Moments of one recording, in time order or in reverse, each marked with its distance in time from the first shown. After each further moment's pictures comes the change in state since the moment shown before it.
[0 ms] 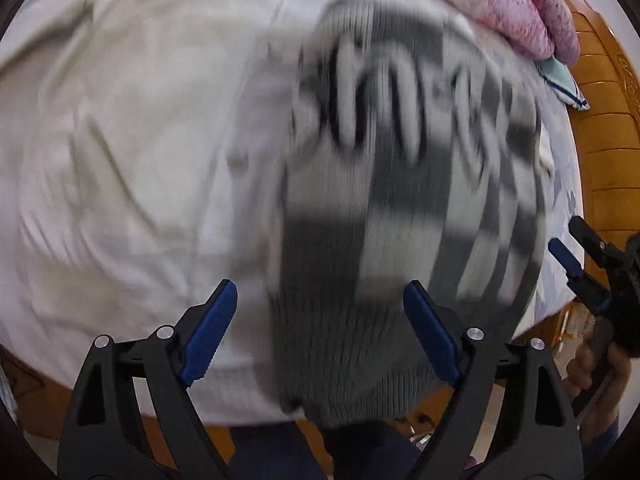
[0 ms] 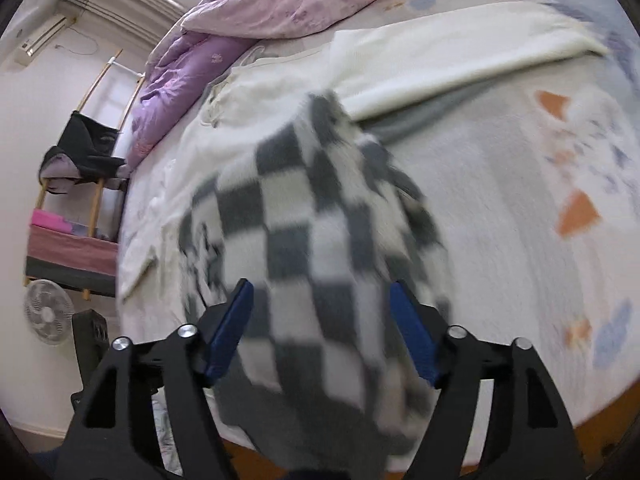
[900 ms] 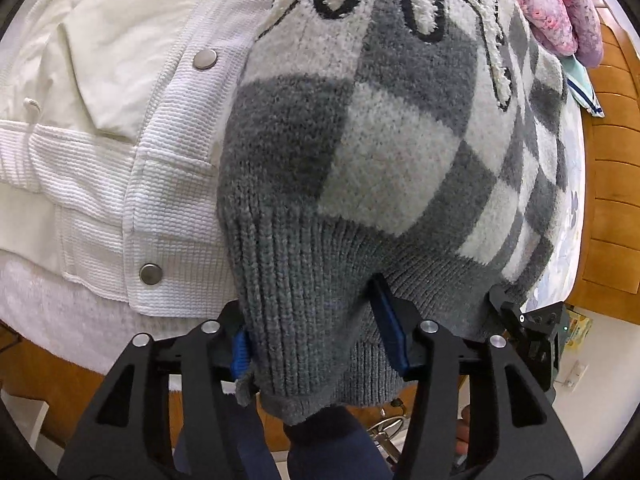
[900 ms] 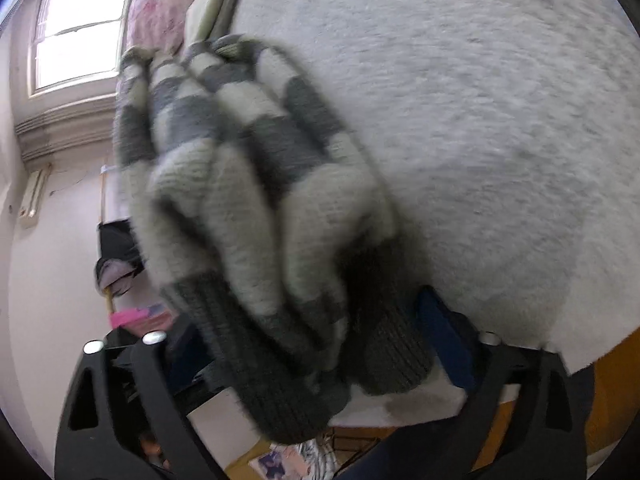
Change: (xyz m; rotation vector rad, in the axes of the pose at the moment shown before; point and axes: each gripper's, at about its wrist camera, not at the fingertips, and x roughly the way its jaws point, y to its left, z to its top) left arm 0.034 -0.026 -0.020 -0.098 0.106 -0.009; right arm 0.065 -0.106 -0.114 0.521 0.136 0.368
